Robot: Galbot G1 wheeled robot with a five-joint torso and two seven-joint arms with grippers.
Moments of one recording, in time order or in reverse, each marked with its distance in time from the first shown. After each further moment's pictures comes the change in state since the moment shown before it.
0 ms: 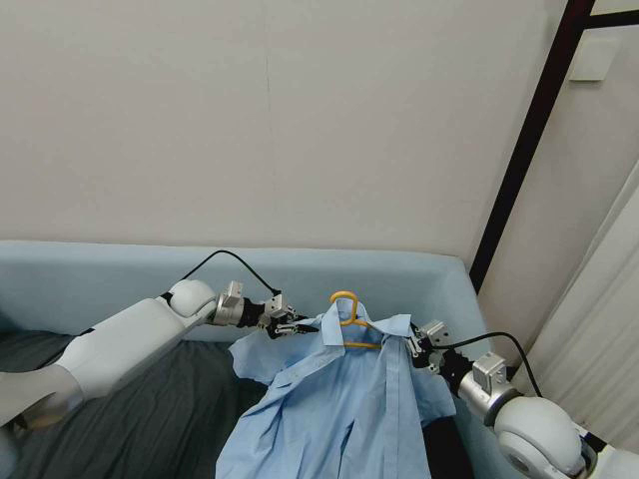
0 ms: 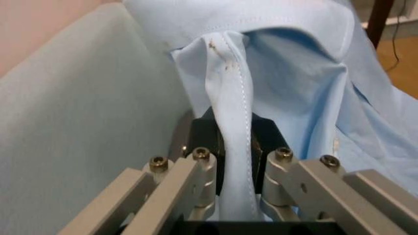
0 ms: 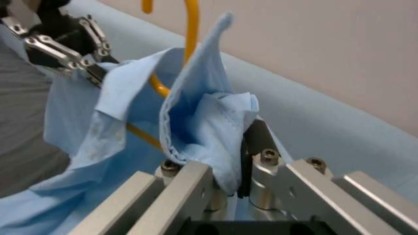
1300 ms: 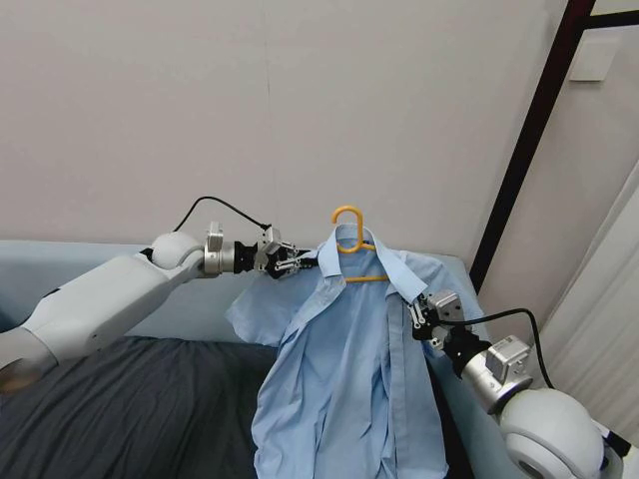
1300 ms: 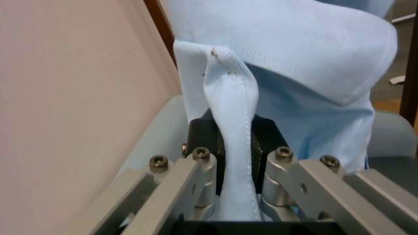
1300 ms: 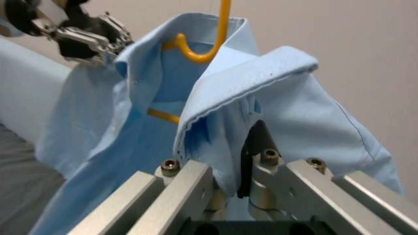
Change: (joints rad) left arm -0.249 0.089 0.055 -0.107 -0.243 0.024 -0.033; right arm 0.017 0.000 0.088 0.198 0.002 -0.018 0.146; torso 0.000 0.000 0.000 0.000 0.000
